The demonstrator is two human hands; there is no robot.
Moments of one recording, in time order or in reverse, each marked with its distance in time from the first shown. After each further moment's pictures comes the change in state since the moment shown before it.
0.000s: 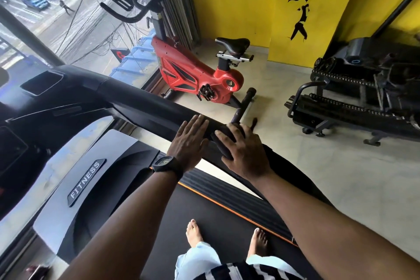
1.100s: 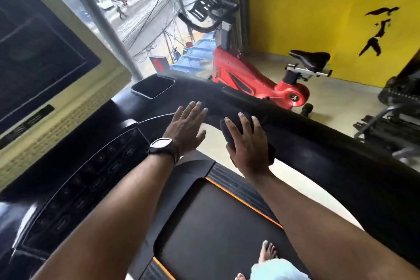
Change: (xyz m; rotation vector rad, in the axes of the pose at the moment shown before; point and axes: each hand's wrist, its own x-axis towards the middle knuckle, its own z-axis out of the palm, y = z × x) left_hand -0.083 -0.349 -0.134 0.191 0.018 -0.087; right_hand 0.197 -0.318 0.071 0.049 0.213 0.091
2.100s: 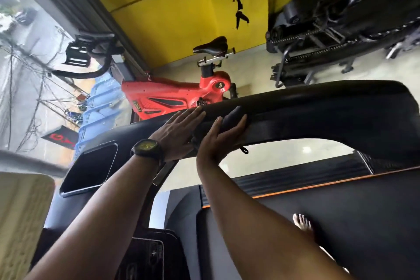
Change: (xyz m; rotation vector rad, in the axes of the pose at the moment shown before) left_hand 0.170 -0.040 0.020 0.002 -0.174 0.935; right_hand 0.134 -0.069 0.079 0.648 1.171 1.366
